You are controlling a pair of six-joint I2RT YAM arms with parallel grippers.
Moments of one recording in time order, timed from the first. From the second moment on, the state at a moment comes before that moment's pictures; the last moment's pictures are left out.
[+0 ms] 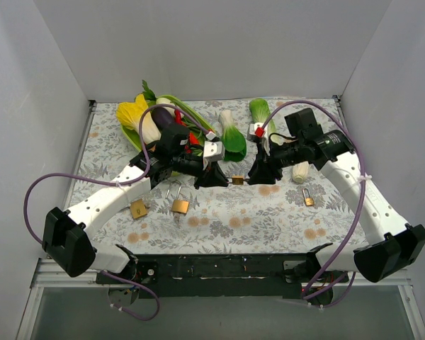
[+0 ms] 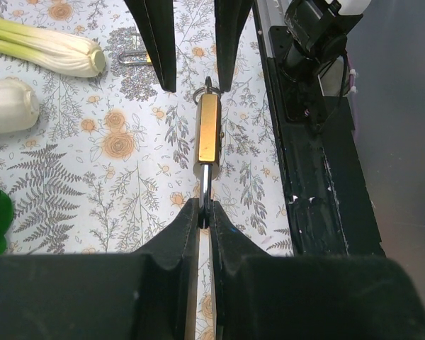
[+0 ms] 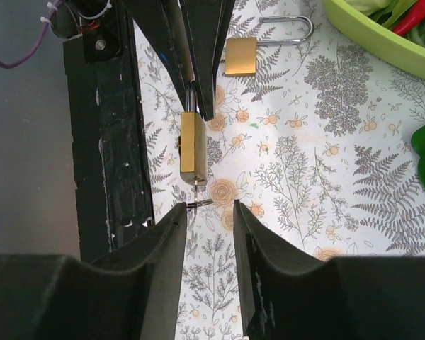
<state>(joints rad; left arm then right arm) -0.66 1.35 1.15 -0.34 0.94 0.37 0.46 1.29 1.40 -1.05 -0.89 -0.59</state>
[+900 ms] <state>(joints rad) -0.66 1.37 1.15 -0.38 0.92 0.37 0.48 1.32 1.40 -1.07 -0.87 -0.59</state>
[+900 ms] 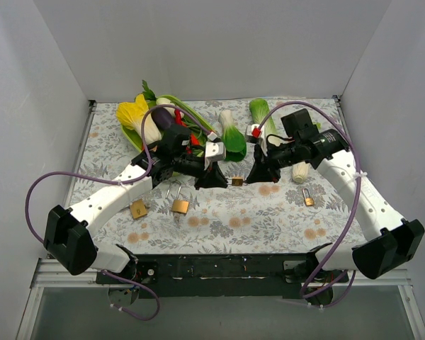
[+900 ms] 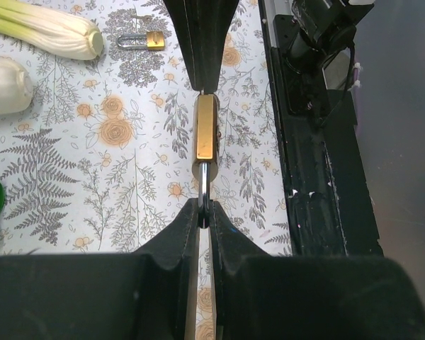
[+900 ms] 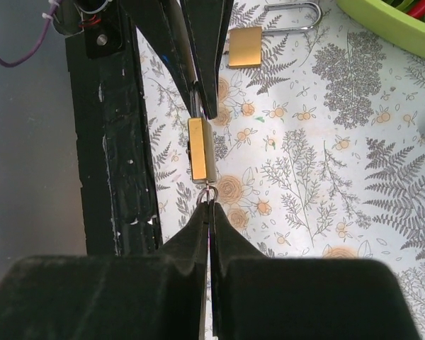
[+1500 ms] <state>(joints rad) -0.64 1.37 1.09 -0.37 0.90 0.40 0.20 1.22 1.19 -1.11 -0.86 -0.54</state>
